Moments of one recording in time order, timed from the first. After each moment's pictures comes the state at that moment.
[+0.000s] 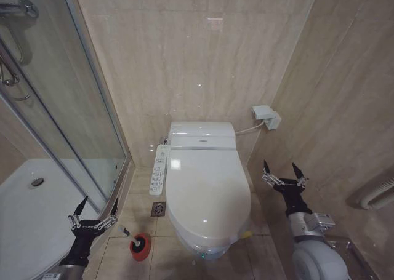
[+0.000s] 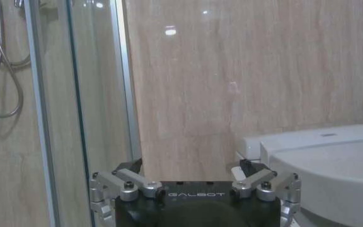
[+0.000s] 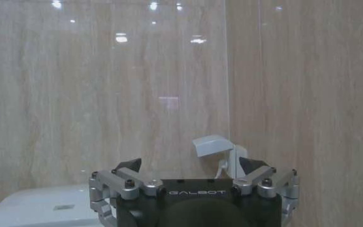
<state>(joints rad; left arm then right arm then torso) 1.71 -1.24 -0.73 -1.99 -0.28 -0.38 0.05 -1.50 1.25 0.66 2.15 0.37 0.05 0.21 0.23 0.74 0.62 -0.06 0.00</state>
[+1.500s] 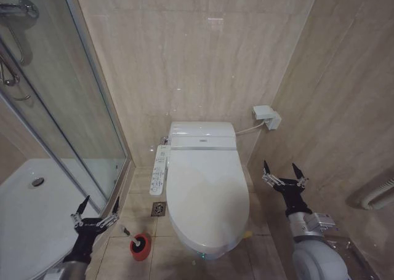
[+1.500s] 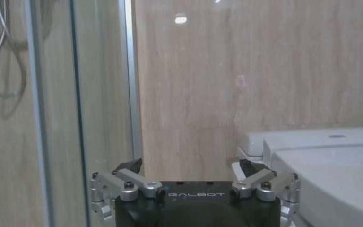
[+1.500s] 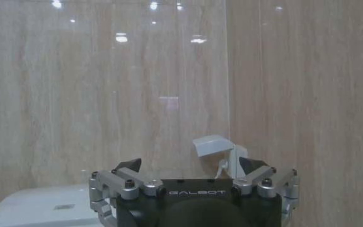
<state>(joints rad) 1.64 -1.26 -0.68 -2.01 -0.31 -0.24 0.00 -1.50 1.25 0.66 2.15 0.37 0.05 0.21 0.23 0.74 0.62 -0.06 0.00</state>
